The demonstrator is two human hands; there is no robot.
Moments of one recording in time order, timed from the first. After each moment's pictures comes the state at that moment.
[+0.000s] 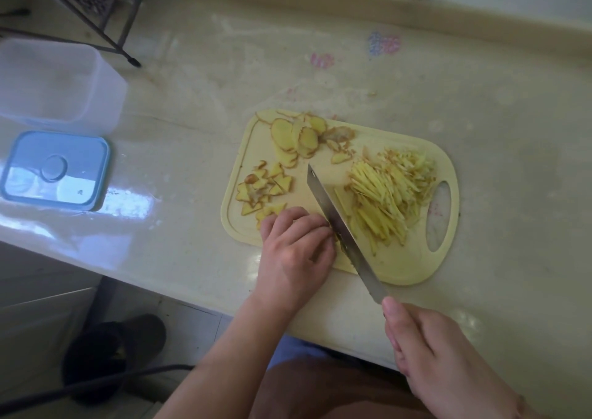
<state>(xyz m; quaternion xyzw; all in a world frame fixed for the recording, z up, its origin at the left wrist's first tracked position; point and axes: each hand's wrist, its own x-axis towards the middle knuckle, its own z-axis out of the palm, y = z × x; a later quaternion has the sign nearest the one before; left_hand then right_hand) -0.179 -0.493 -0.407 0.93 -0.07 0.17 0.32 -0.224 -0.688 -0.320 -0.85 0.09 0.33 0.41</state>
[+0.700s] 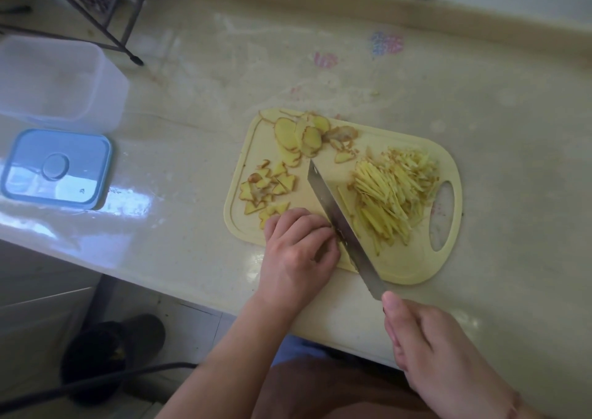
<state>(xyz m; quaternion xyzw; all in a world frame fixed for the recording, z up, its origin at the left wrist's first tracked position) -0.181 -0.493 -0.408 0.92 -0.07 0.19 0.32 -0.222 -0.682 -0.320 -0.85 0.08 0.33 0.41</state>
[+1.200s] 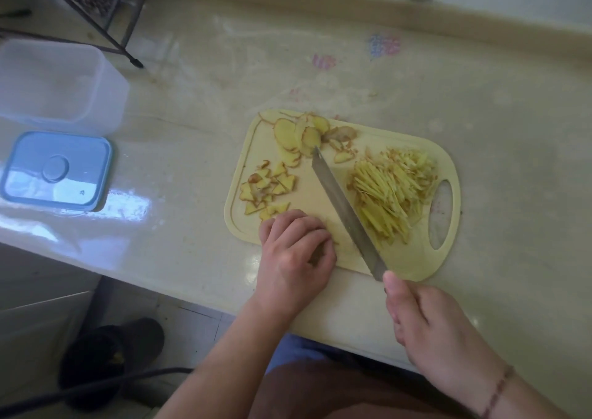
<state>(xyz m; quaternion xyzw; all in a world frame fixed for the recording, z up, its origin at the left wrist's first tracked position) -0.186 -0.490 -0.406 0.92 -0.06 0.19 0.34 -0.208 -0.678 -0.320 -0.87 0.07 0.29 0.39</state>
